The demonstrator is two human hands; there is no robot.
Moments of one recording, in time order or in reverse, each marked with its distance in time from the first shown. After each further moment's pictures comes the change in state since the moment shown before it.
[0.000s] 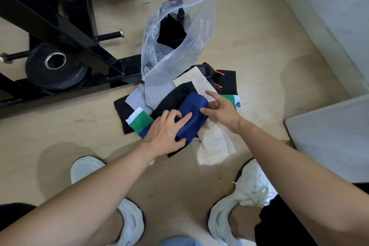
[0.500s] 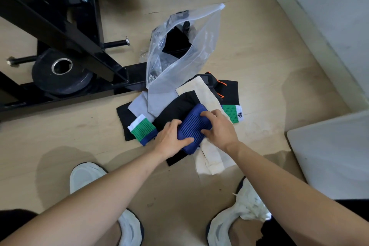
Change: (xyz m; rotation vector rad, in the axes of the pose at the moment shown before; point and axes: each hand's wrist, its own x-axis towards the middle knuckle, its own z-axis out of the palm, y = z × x) left_hand 0.015 0.015 0.000 -0.488 -0.206 -0.596; right_hand -0.003 0.032 0.018 -0.859 0.136 -0.323
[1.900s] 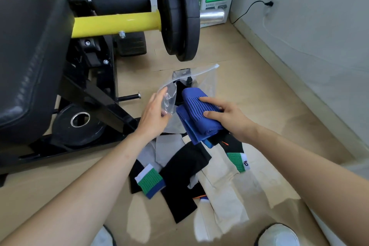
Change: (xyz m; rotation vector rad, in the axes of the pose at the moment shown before) left_hand 0.066 0.054 -0.196 -0.174 0.398 0.321; right_hand 0.087 -0.102 -0.170 0.913 -0.061 0.019
